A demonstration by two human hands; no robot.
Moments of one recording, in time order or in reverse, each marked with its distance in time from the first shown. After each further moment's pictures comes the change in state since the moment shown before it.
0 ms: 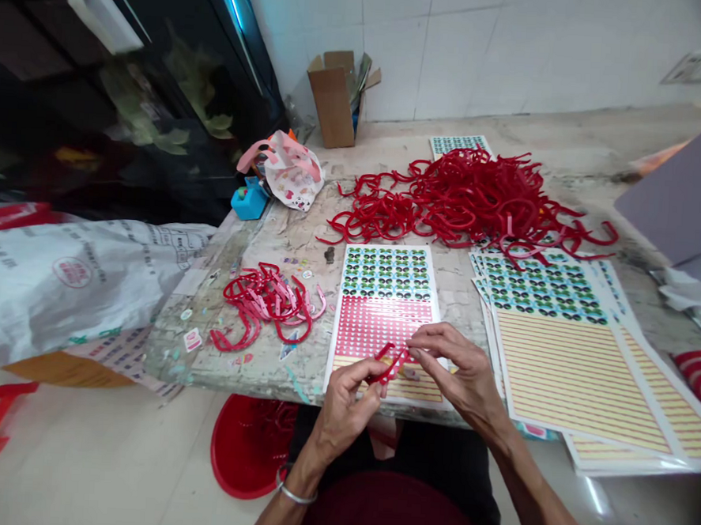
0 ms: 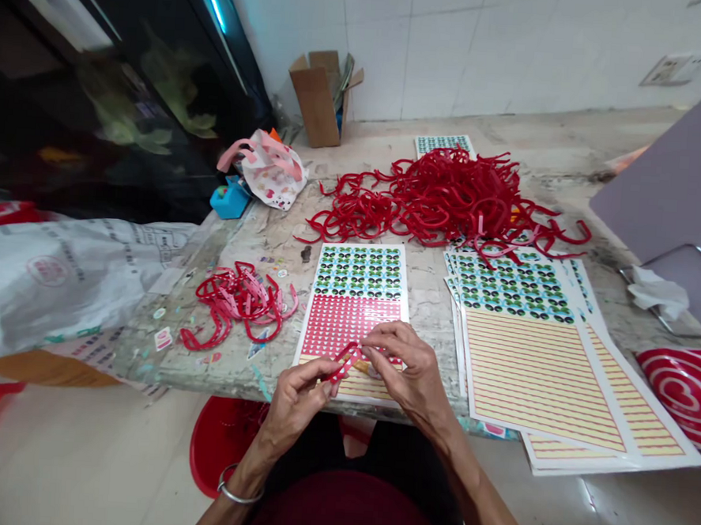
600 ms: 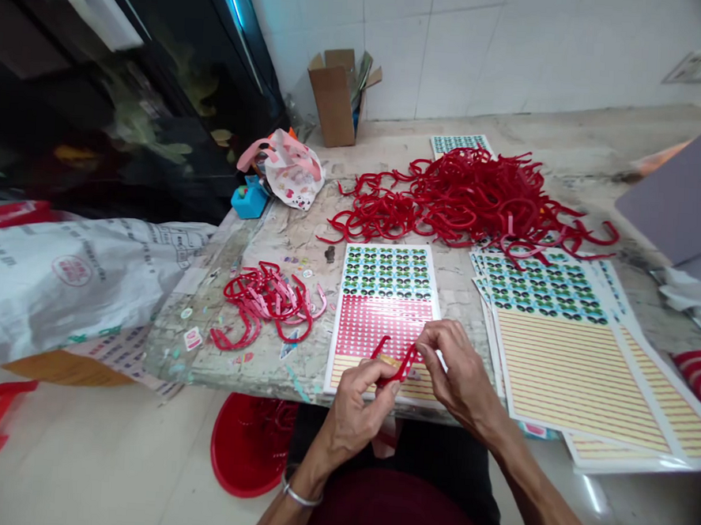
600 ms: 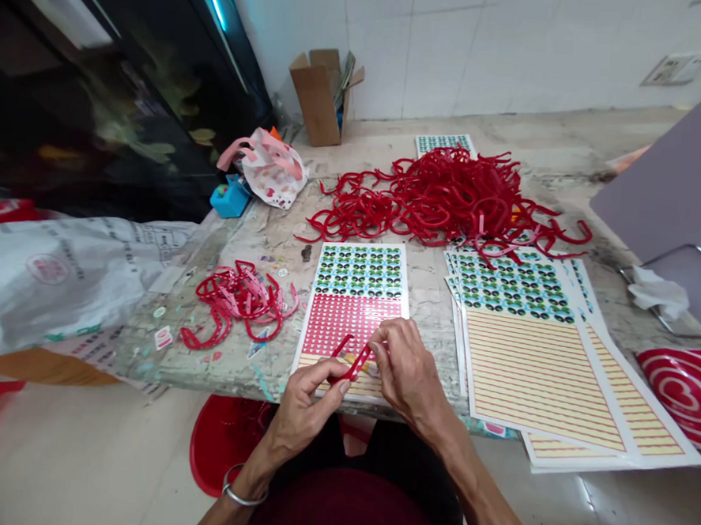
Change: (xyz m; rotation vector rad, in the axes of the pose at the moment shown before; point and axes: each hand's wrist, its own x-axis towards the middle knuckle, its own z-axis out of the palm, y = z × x) left_hand 0.002 0.015 0.010 0.247 -0.023 0.124; right_hand -0.002 0.002 0.000 -0.365 -0.054 -0.104
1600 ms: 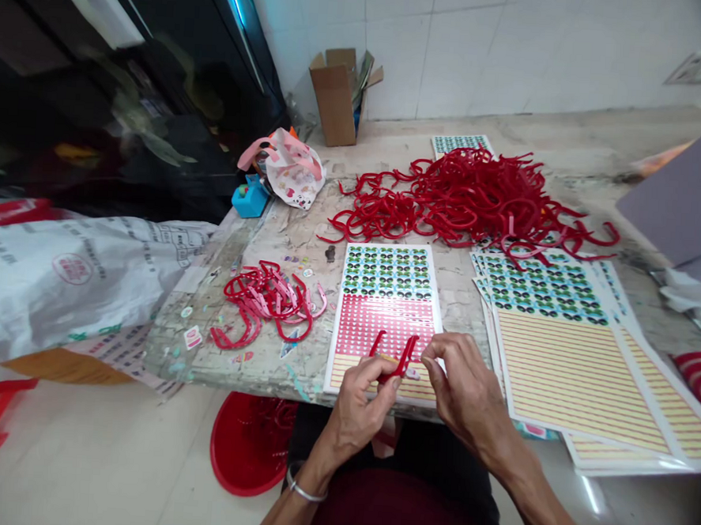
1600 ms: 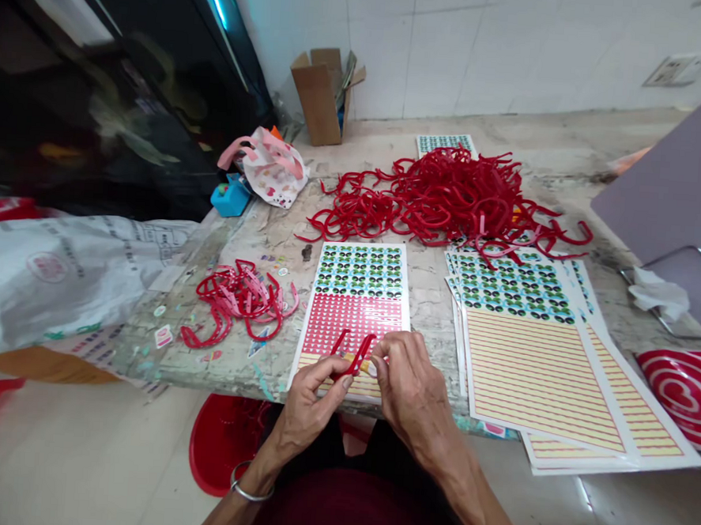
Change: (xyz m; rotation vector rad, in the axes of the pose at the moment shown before) left_hand 0.002 -0.009 0.006 0.034 0.008 0.032; right_hand -0.014 -0.015 -0.006 -0.175 0.025 -0.018
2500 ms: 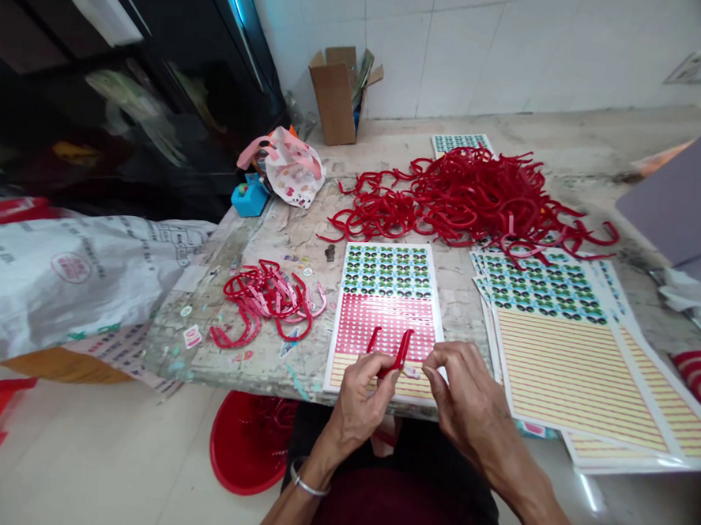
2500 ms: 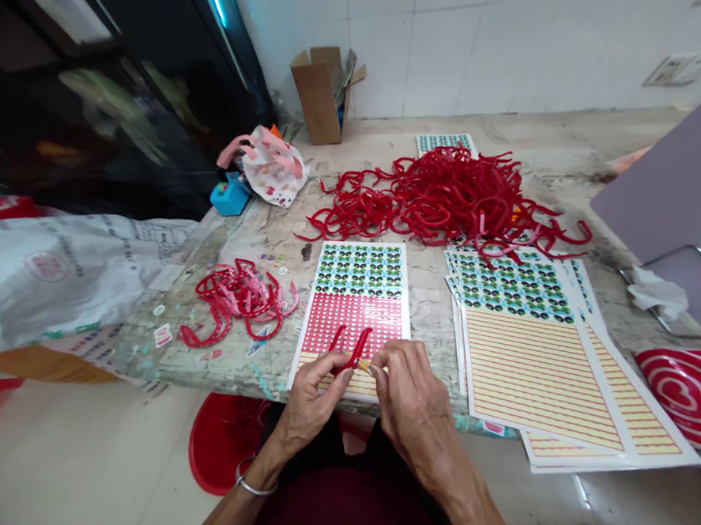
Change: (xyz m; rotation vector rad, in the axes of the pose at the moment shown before) left_hand 0.002 -0.007 0.005 0.077 0.065 0.016; right_hand -0.009 -0.008 -0.006 -0.023 -0.034 0.027
